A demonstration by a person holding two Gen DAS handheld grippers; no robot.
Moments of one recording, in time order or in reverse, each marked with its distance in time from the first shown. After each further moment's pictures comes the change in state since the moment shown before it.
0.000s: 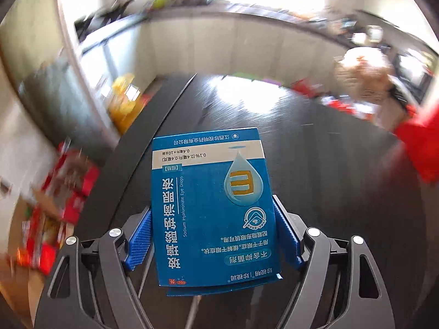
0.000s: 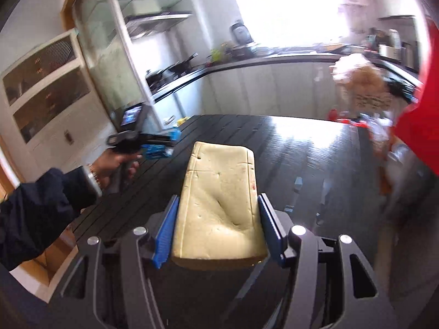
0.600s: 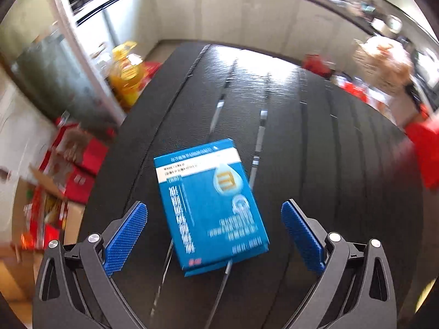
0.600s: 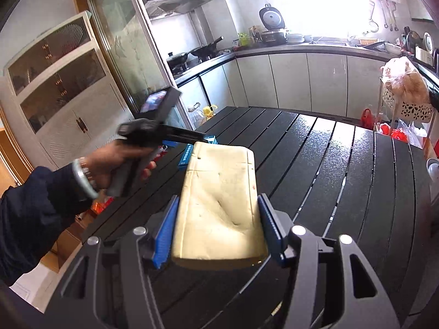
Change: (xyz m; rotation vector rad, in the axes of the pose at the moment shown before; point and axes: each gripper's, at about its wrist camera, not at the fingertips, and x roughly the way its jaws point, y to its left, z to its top) left arm 0.068 0.038 0.041 -0.111 0.271 0.062; right arm 0.139 0.077 0.074 -0.105 0.129 0.176
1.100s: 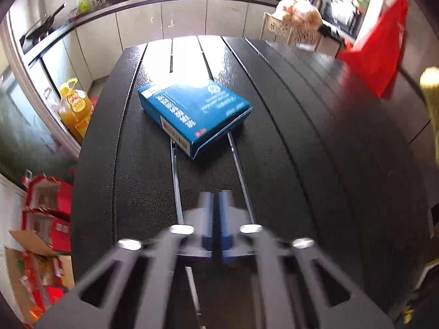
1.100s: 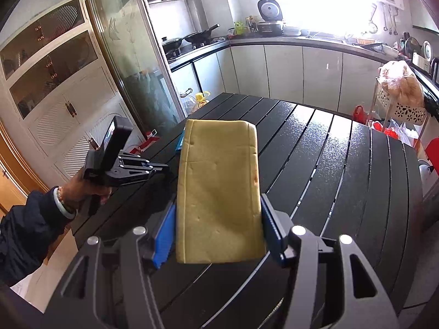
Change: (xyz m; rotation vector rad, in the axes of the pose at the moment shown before) left arm -0.020 0.058 -0.125 0.404 -0.133 -0.293; right arm 0.014 0.043 -0.003 -0.031 0.074 -0.089
